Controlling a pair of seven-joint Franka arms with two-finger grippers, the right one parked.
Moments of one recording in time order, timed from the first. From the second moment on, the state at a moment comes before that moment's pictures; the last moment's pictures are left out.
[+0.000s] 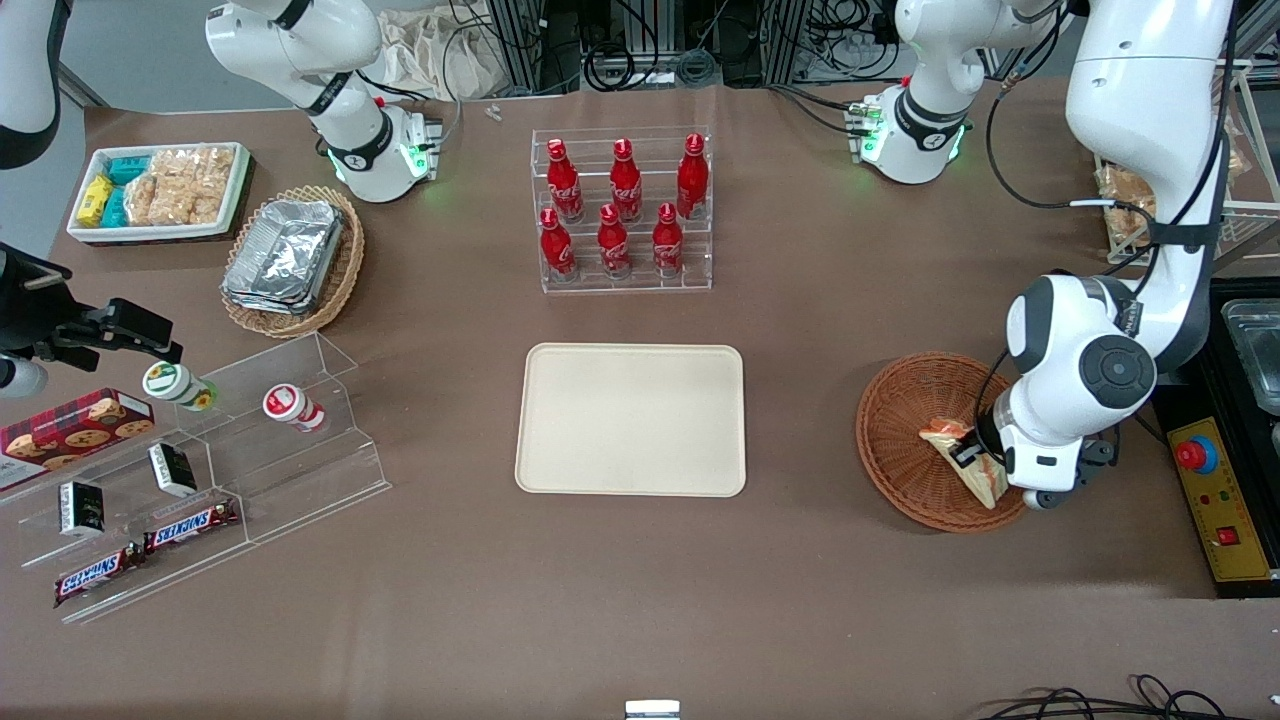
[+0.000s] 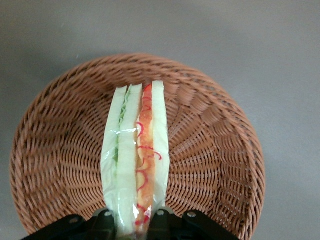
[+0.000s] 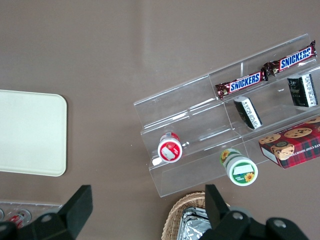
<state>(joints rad) -0.03 0.42 -0.06 -1.86 0.09 2.28 -0.68</state>
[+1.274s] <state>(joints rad) -0.42 0.72 -0.19 -1.35 0.09 2.05 -0.57</state>
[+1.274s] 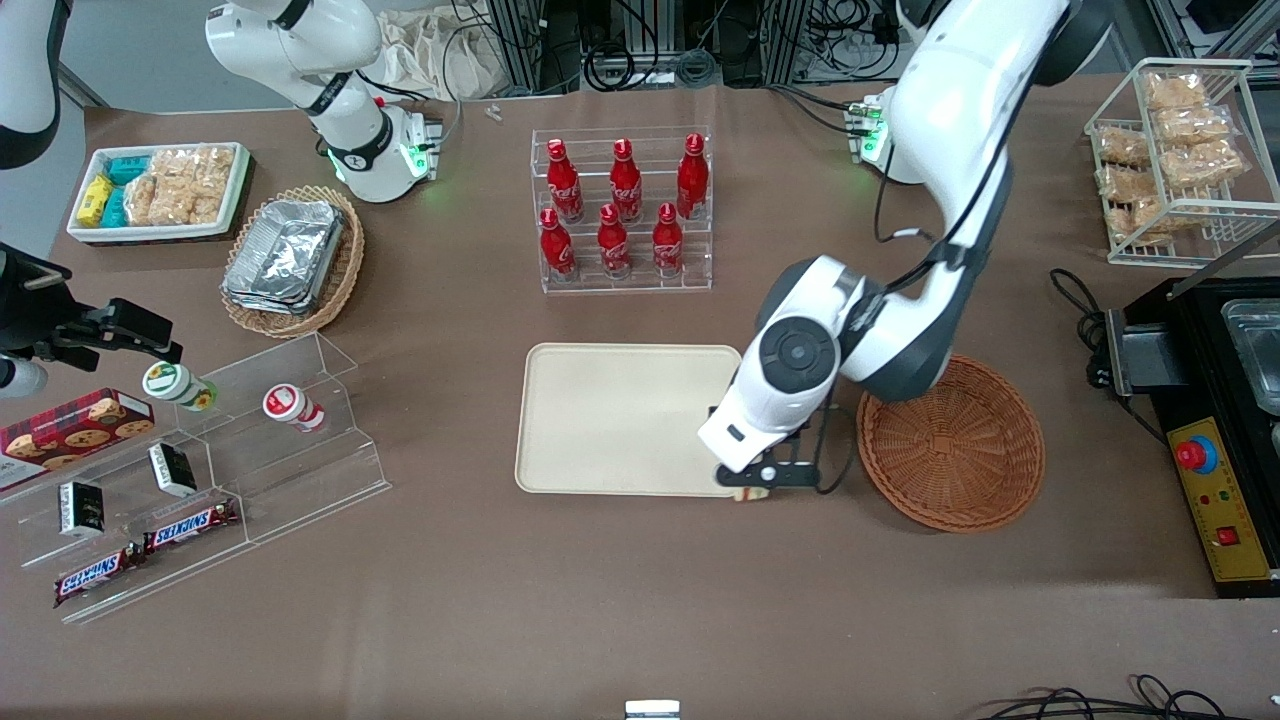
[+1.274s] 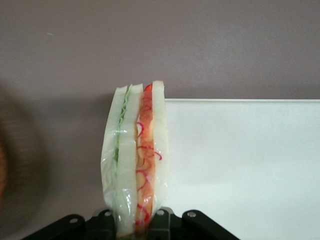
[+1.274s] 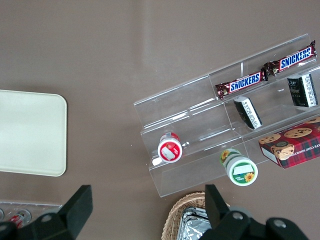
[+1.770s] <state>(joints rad) -0.45 0.80 -0.19 -1.33 -0.01 2.10 -0.57</state>
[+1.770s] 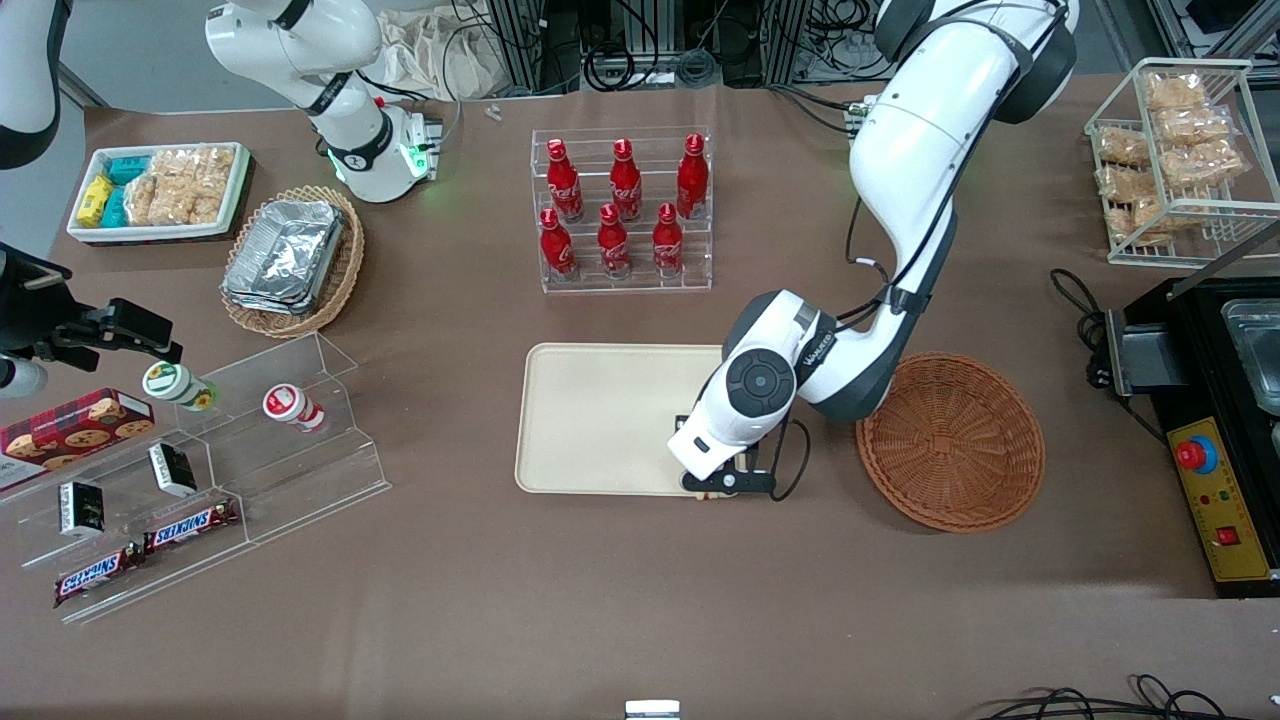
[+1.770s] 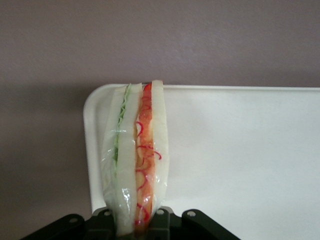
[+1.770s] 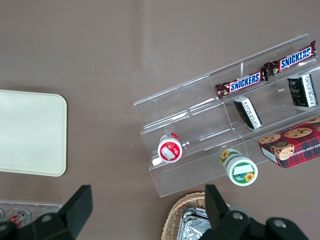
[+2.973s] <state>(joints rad) -0.39 0.66 -0.17 -1.32 -0.02 1.95 -0.60</state>
